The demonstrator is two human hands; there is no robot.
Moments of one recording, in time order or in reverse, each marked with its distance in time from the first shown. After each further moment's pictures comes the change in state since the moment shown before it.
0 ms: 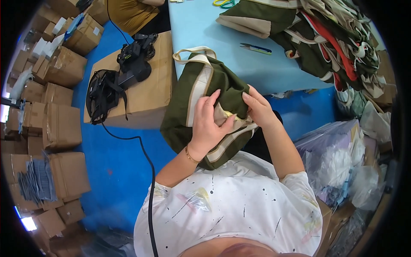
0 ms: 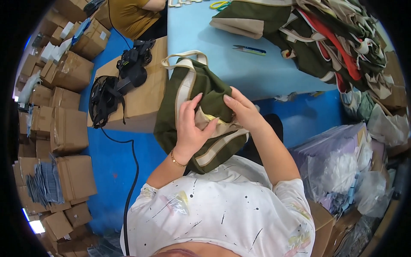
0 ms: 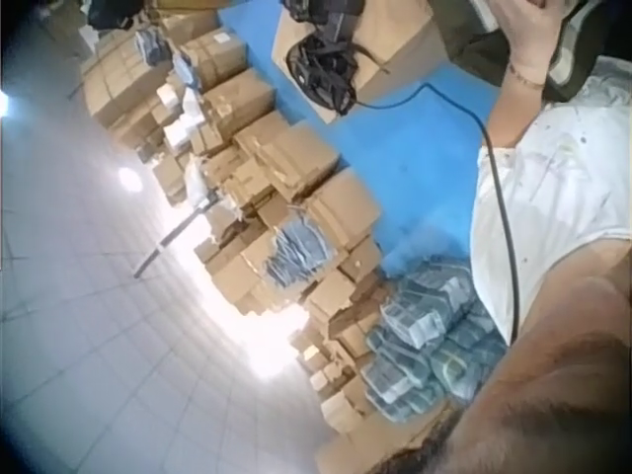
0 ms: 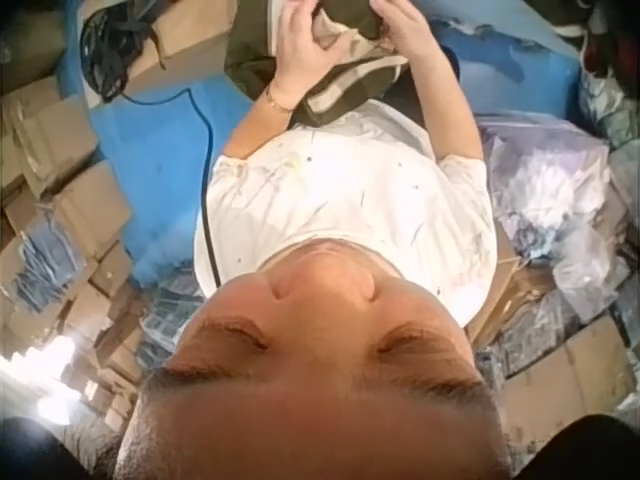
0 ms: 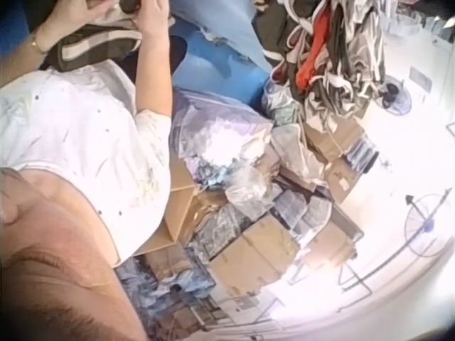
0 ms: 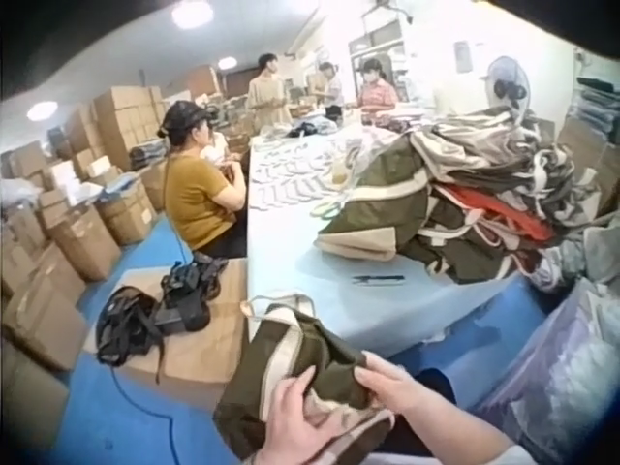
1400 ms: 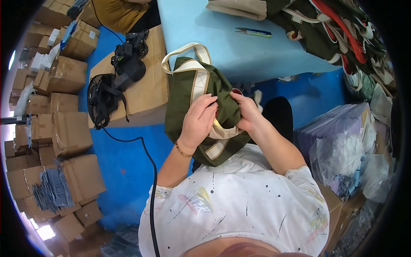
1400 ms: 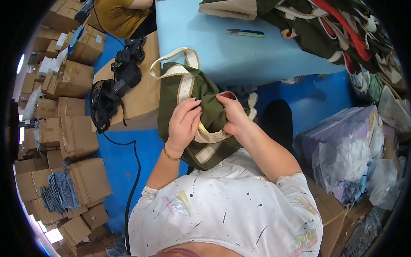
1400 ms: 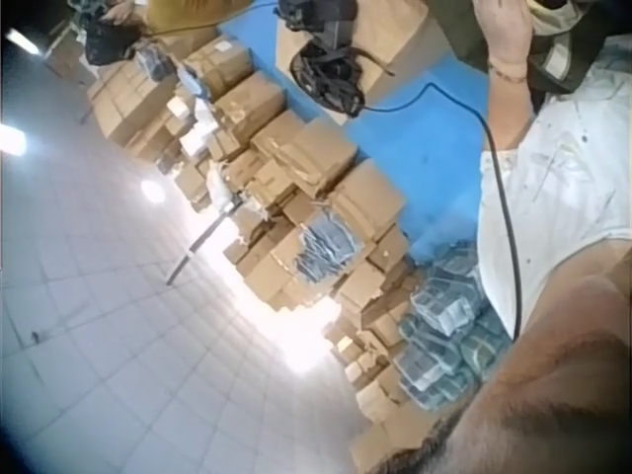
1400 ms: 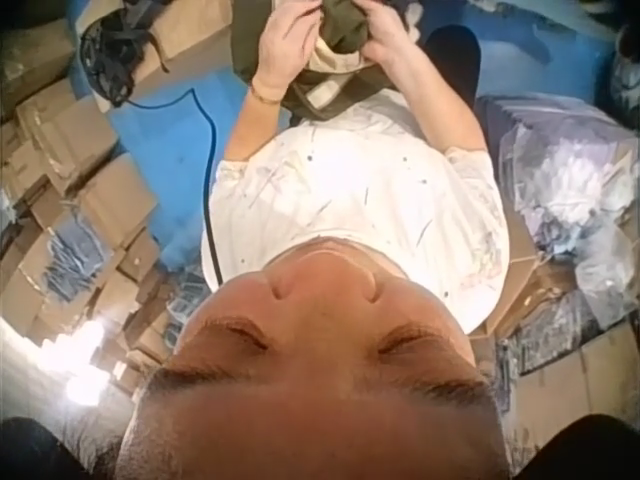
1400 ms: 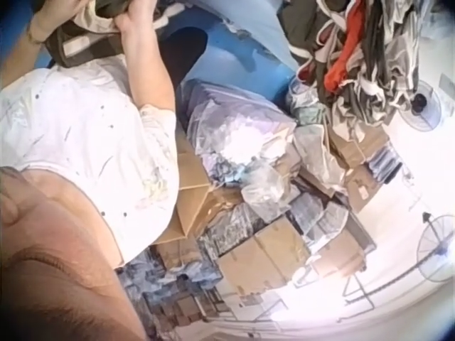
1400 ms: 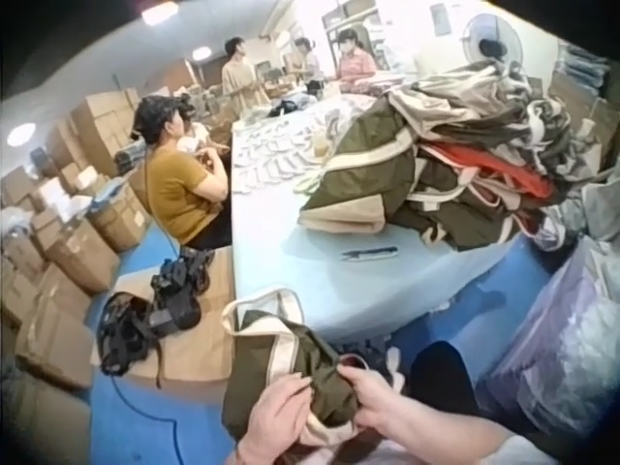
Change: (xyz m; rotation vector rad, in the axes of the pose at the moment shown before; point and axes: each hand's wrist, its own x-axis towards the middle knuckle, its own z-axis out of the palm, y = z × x) left_hand 0.000 -0.041 -0.009 0.170 -0.149 0.362; right_hand 0.013 0.062 0.005 0.672 0.453 0.430
